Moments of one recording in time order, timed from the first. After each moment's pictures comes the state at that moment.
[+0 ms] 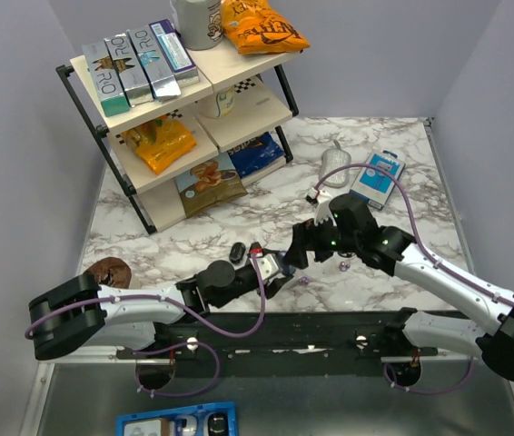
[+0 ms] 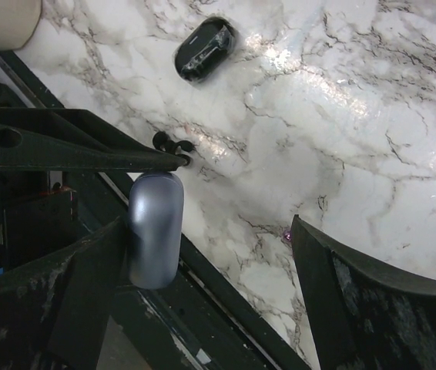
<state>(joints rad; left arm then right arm) -1.17 1.15 0.30 0.77 -0.08 0.11 0.74 1.10 0.82 -0.39 -0.27 0.36</state>
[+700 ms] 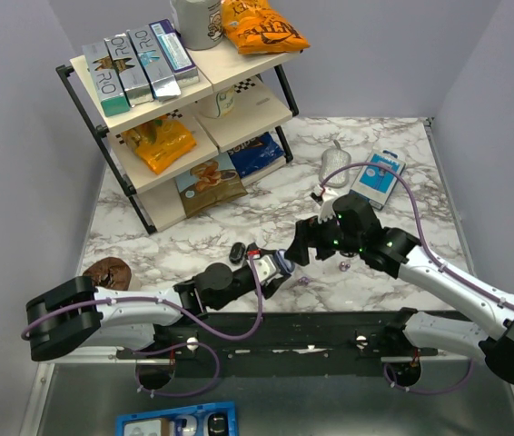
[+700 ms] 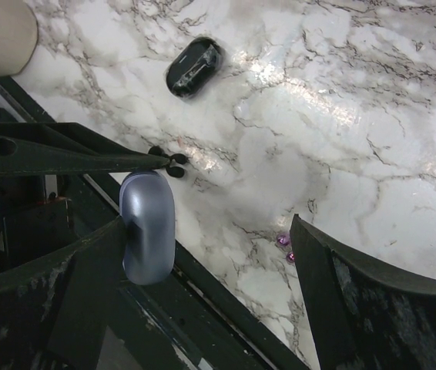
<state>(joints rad) -1.19 1.12 0.28 0.77 -0.13 0.12 0.75 1.07 0.82 -0.39 -0.20 0.39</state>
